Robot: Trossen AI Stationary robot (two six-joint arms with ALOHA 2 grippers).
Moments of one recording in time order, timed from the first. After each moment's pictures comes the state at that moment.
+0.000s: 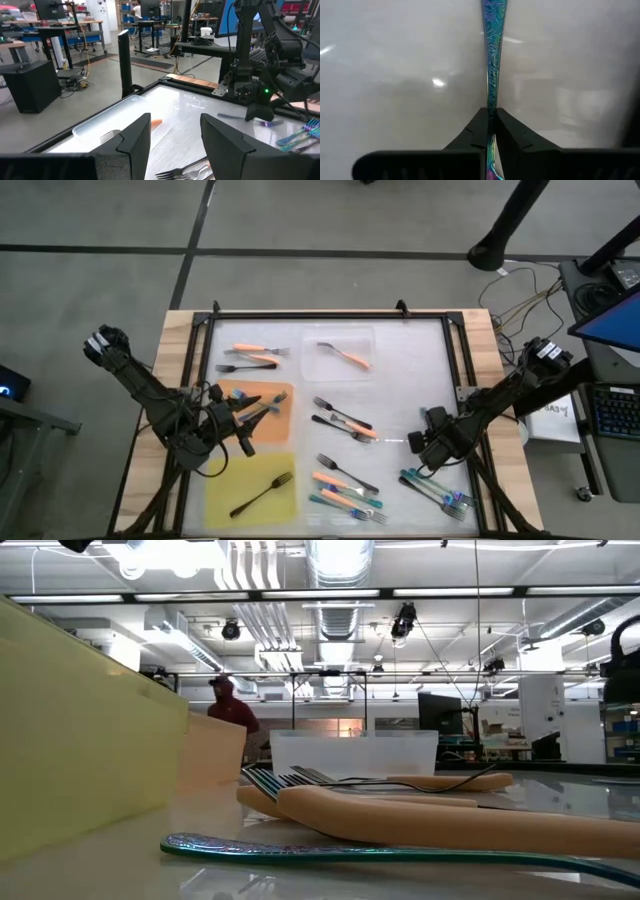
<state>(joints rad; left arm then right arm) -0.78 1.11 0.76 -0.08 -1.35 -0.48 0.71 1.36 0.62 -0.88 0.13 2.05</state>
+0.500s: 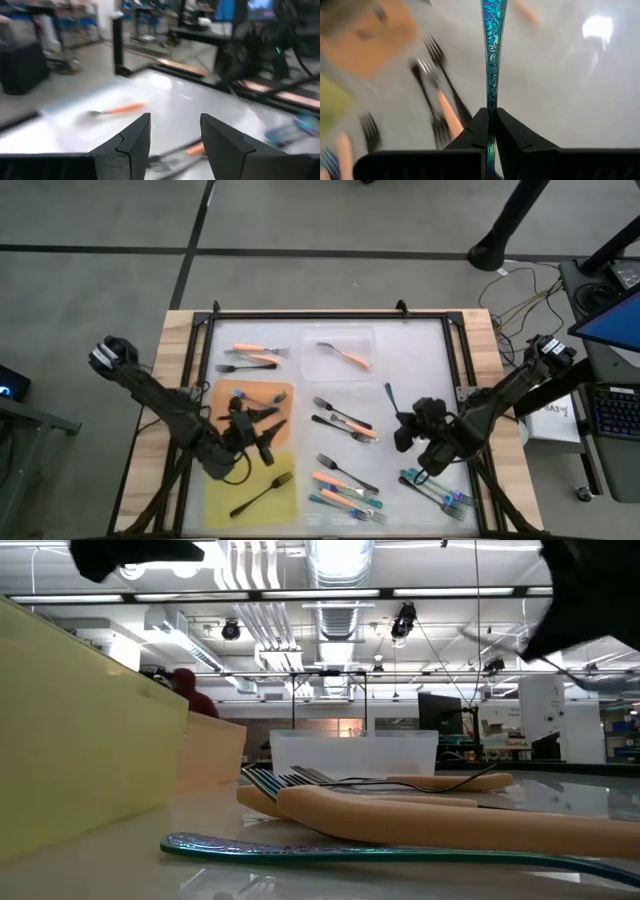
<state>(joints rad) -0.70 1.33 0.76 0.11 -1.23 -0.57 0.69 1.30 0.83 -0.85 0.87 1.60</state>
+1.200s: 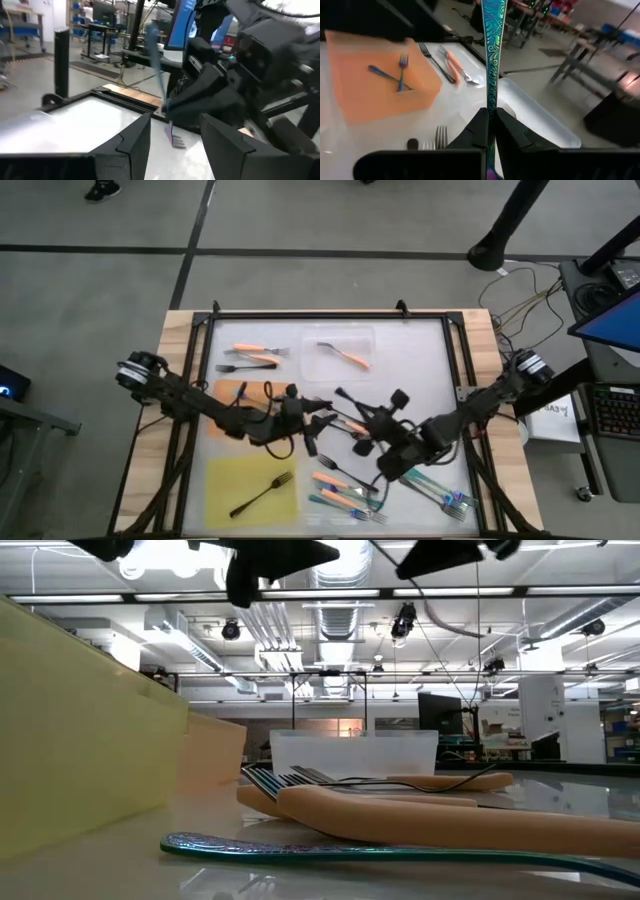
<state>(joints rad) -0.38 1.65 0.85 0.85 -0.73 -0.19 0.54 1.60 1.15 -0.43 1.19 0.50</state>
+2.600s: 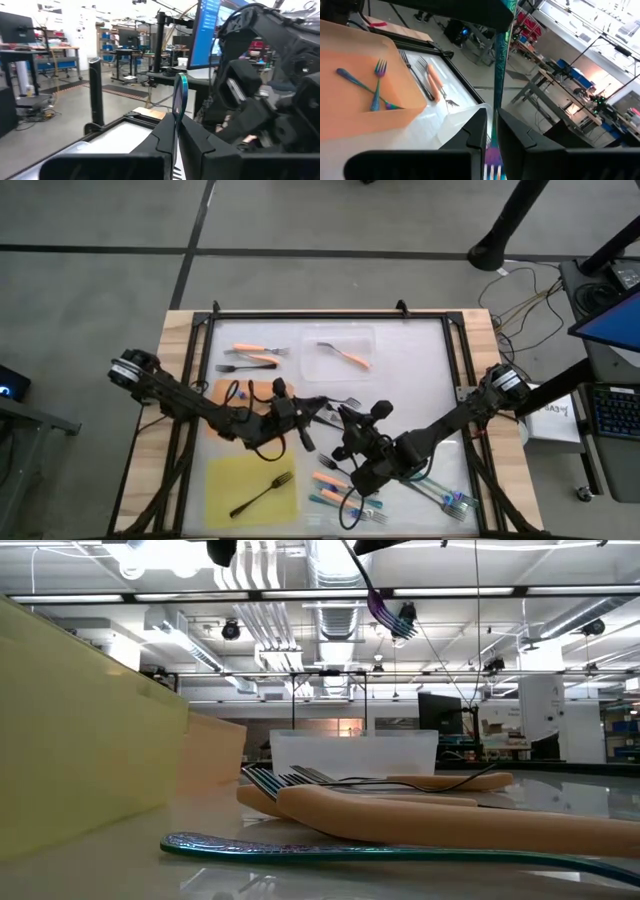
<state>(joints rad) -0.42 1.57 0.88 0.86 -0.90 0.04 0.54 1.81 1.38 -0.44 1.35 0.28</state>
